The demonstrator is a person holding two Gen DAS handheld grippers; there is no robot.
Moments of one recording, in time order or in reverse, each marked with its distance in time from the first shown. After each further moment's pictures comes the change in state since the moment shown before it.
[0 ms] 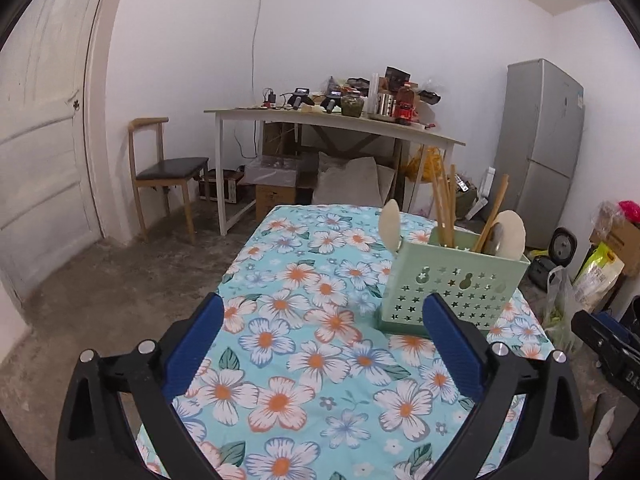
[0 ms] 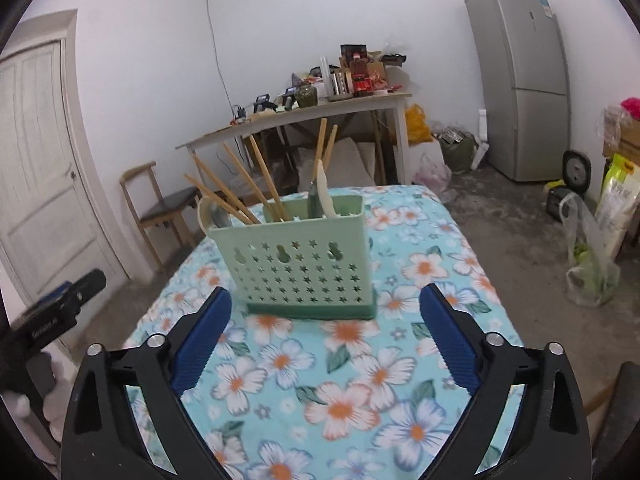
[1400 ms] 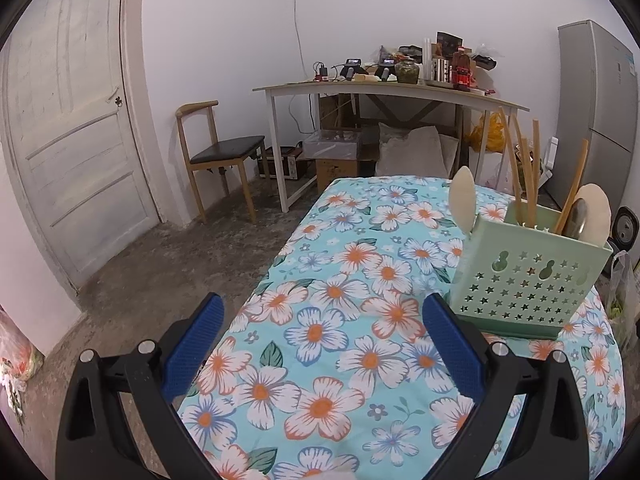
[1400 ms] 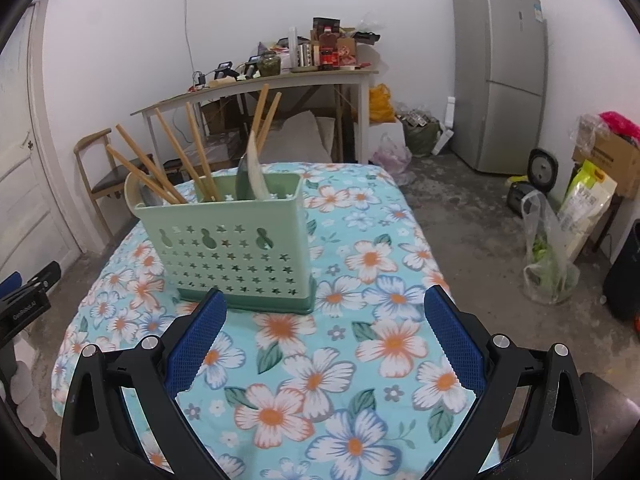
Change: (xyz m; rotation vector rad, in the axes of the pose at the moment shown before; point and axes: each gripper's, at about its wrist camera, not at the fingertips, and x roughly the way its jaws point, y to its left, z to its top) left arm 0.053 0.001 0.000 0.020 0.105 0.264; right arm 0.024 -0.025 -0.002 -0.052 0.098 -0.182
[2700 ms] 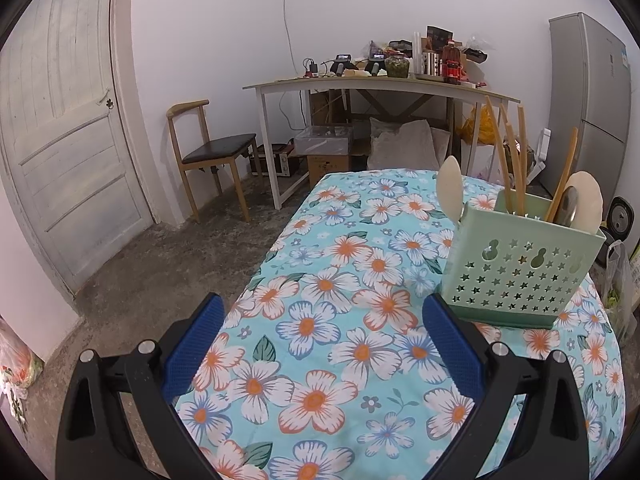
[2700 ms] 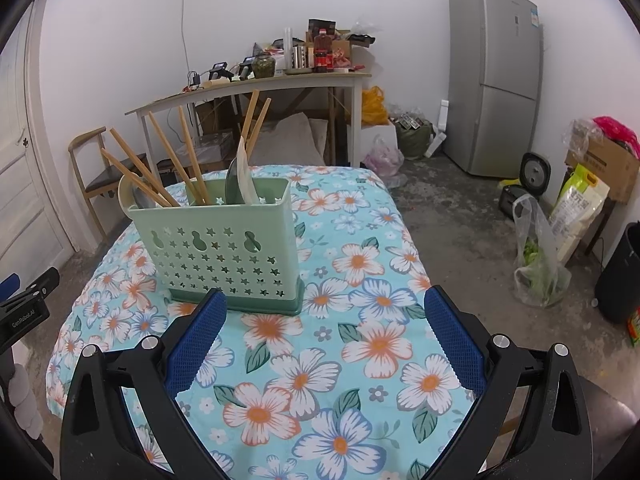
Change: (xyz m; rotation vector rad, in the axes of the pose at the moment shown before) left arm 0.000 -0.006 -0.003 0.023 0.017 -0.024; right arm -0.005 -0.004 0.003 -0.008 -0.002 -0.019
